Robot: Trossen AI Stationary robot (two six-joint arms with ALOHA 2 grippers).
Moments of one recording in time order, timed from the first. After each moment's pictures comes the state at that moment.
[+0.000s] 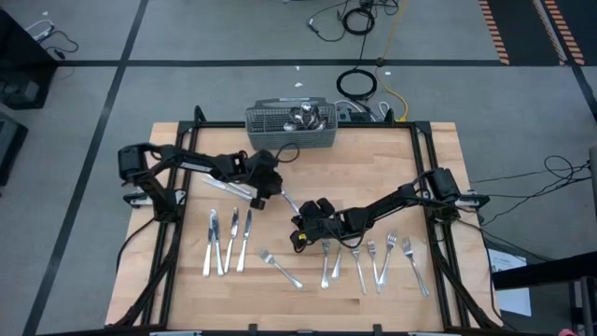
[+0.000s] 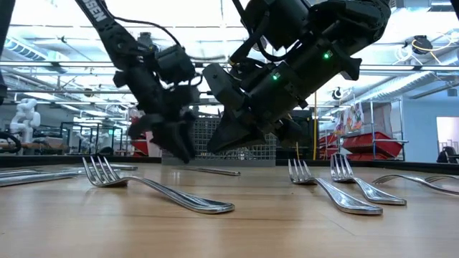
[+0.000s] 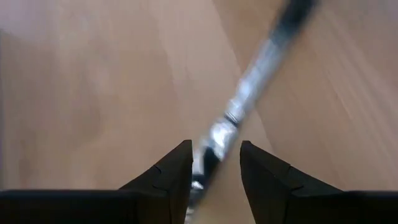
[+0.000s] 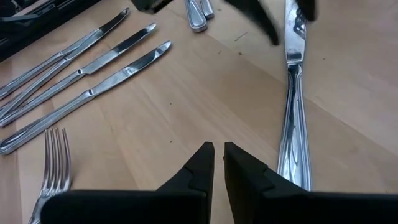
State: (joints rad) left arm 0.32 1.66 0.76 -0.06 0.20 0.66; right arm 0.22 2.00 1.06 0.24 0.49 0.80
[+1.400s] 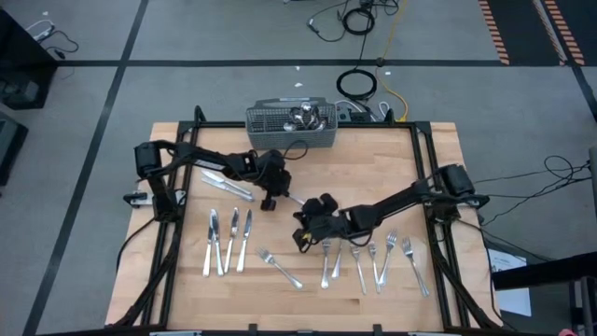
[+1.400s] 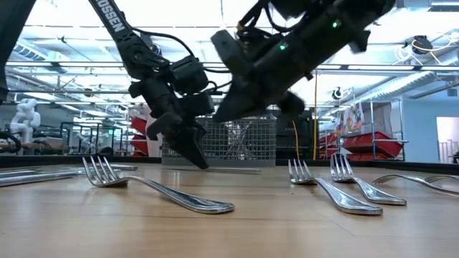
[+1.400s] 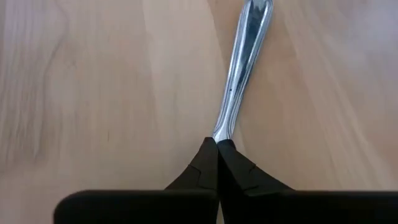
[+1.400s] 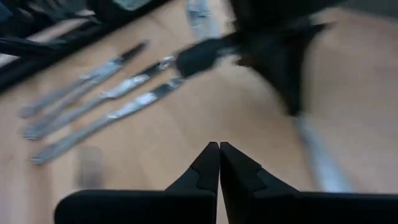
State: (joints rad) left arm 0.33 1.81 0.86 -0.06 0.32 0.44; right arm 0.24 1.88 1.06 0.15 0.56 0.73
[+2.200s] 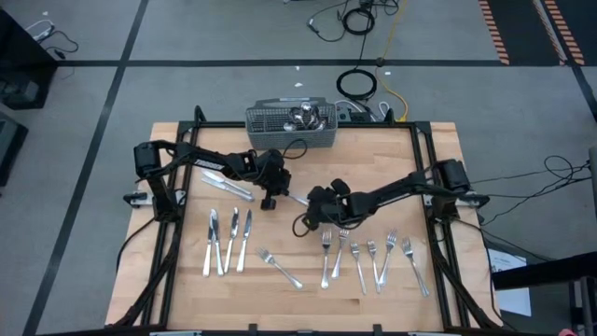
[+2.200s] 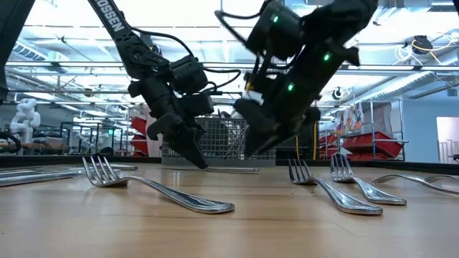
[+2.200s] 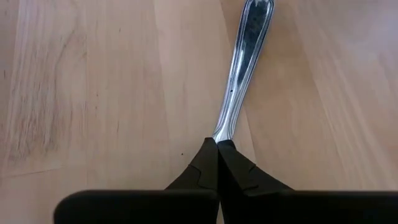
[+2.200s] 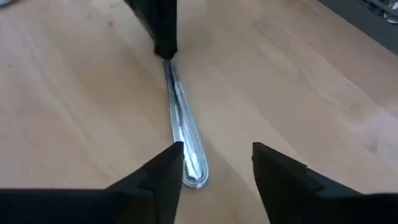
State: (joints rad) left arm 0.33 1.80 0.86 -0.05 0.31 0.43; right arm 0.12 1.90 1.06 -0.18 0.57 0.65
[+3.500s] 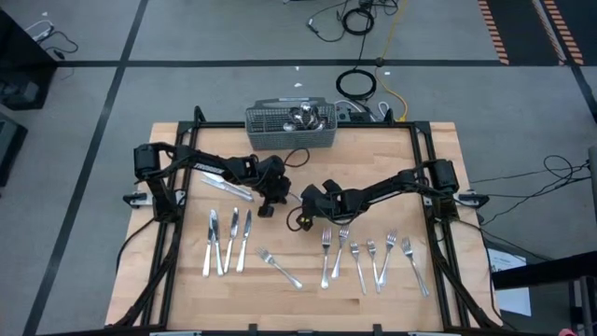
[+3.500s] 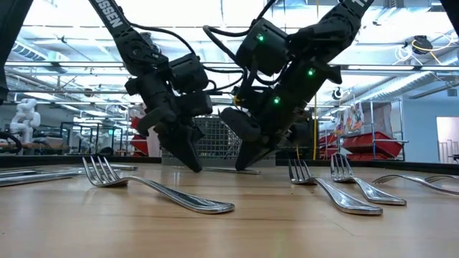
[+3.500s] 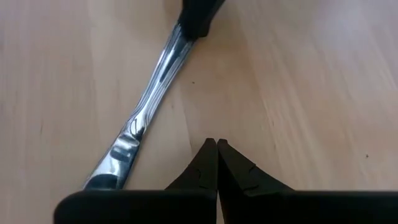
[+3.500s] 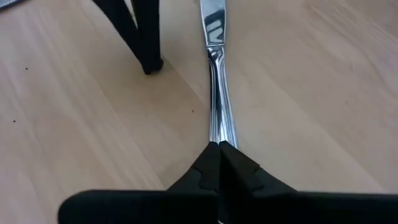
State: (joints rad) left arm 0.27 1.80 0.86 -0.12 0.37 0.38; right arm 0.06 2.02 1.07 -0.12 0.40 0.65
